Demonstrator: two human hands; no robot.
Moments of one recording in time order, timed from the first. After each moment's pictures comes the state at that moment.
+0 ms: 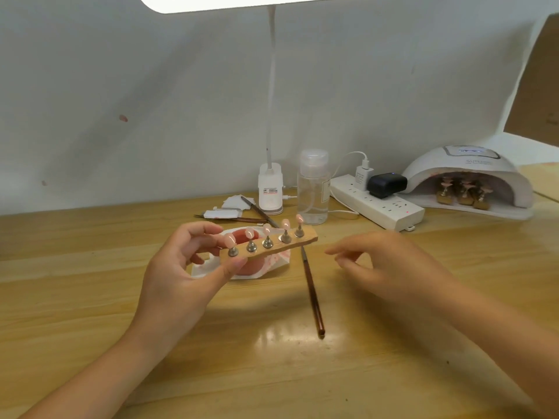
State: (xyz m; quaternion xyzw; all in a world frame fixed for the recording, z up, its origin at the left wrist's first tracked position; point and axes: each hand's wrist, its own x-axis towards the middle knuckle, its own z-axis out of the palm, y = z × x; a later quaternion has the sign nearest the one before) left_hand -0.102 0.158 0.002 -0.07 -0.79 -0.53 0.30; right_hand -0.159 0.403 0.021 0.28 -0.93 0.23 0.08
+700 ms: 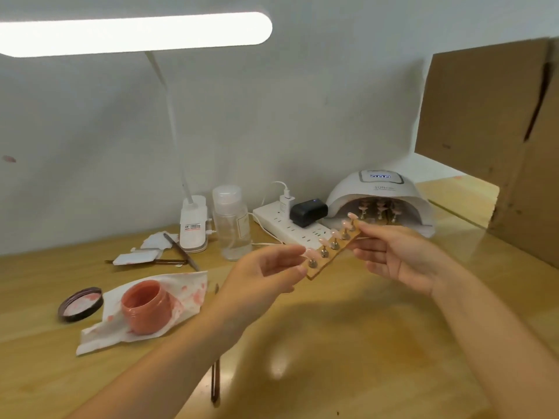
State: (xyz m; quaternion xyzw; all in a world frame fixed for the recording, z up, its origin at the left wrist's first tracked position) left_hand -0.170 0.319 0.034 -0.11 -0.76 -0.64 -0.05; right_hand -0.204 0.527 0.048 -0.06 -0.64 0.76 -0.10
